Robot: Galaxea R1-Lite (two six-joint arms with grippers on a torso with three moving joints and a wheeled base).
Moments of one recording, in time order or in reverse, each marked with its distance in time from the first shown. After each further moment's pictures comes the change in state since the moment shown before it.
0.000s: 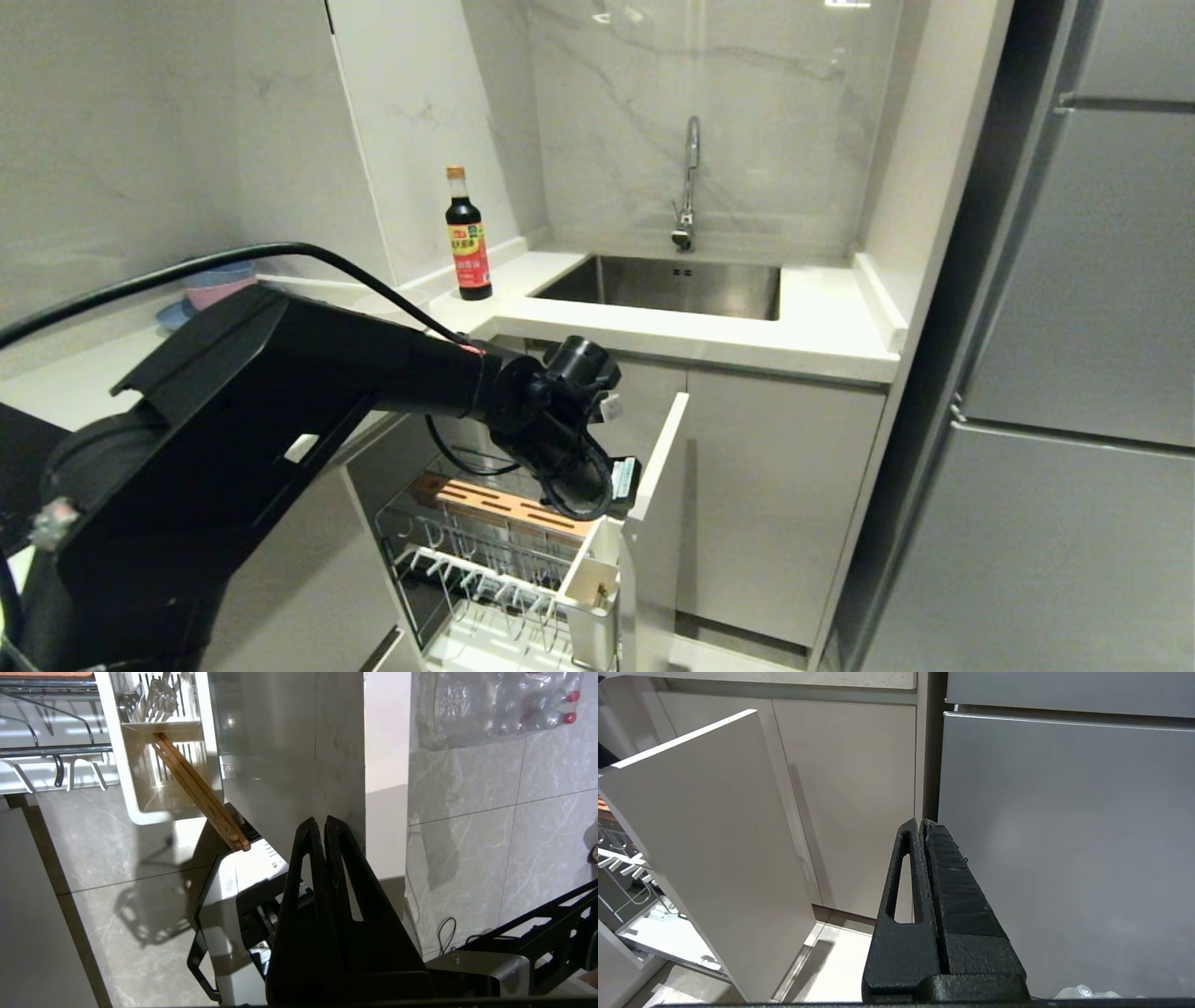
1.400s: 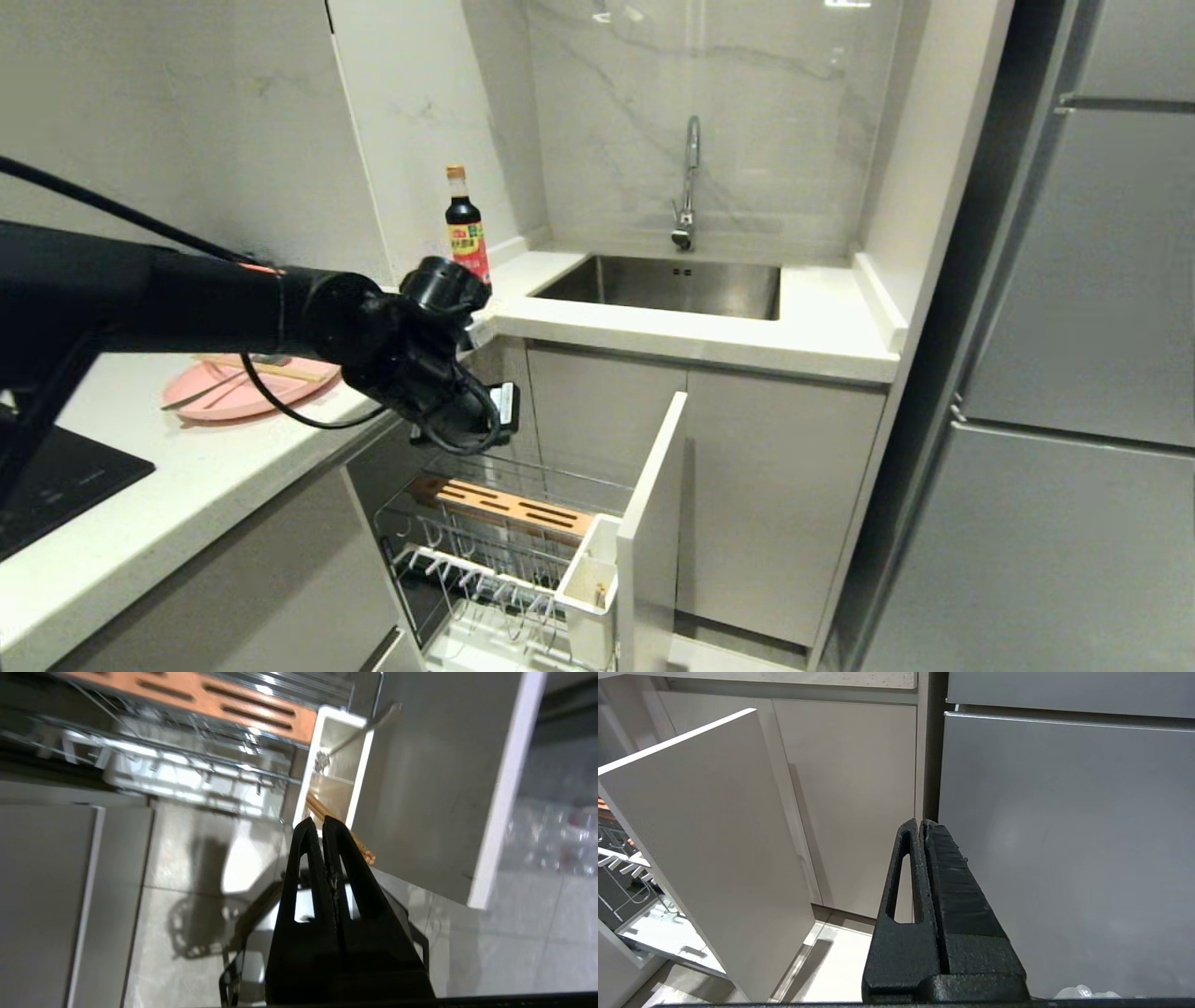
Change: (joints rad) left arm 0.223 -0.277 0.108 0.025 0.239 -0.018; right arm 0.000 0.000 0.000 0.001 0.000 0.000
